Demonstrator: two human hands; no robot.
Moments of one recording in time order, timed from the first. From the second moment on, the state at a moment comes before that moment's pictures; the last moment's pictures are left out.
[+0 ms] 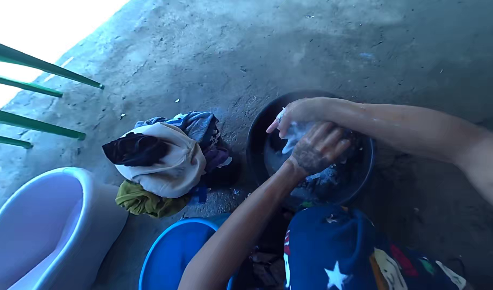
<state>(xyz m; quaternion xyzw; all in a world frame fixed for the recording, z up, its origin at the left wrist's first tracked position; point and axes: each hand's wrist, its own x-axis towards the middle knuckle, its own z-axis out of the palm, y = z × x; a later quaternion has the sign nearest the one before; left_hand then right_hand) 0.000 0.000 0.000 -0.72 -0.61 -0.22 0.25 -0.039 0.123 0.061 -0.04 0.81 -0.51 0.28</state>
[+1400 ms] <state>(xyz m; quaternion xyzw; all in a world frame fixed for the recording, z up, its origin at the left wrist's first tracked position) 0.017 -0.041 0.076 -0.61 -0.61 -0.37 0.35 -0.040 0.122 0.022 -0.31 0.46 -0.82 0.11</state>
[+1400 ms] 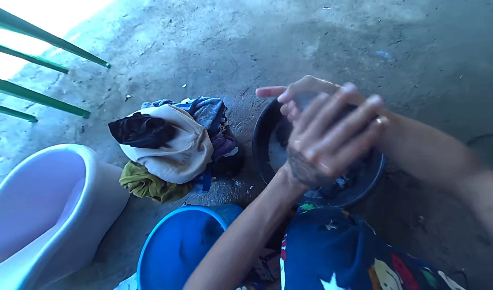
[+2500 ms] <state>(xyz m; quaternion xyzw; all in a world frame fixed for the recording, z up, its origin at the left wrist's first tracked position) -0.041 -0.028 0.094 0.08 -0.58 -0.78 0.23 -0.030 0.075 0.003 -0.13 0.28 -0.93 -0.19</state>
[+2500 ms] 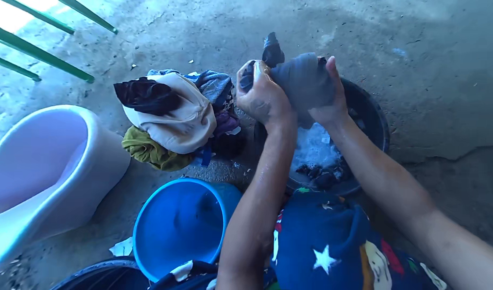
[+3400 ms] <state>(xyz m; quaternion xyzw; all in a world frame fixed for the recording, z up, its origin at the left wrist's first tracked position) 0.010 -0.011 -0.020 -0.53 -0.80 0.12 -0.27 -0.060 0.041 -0.001 0.10 0.91 -0.38 0.12</state>
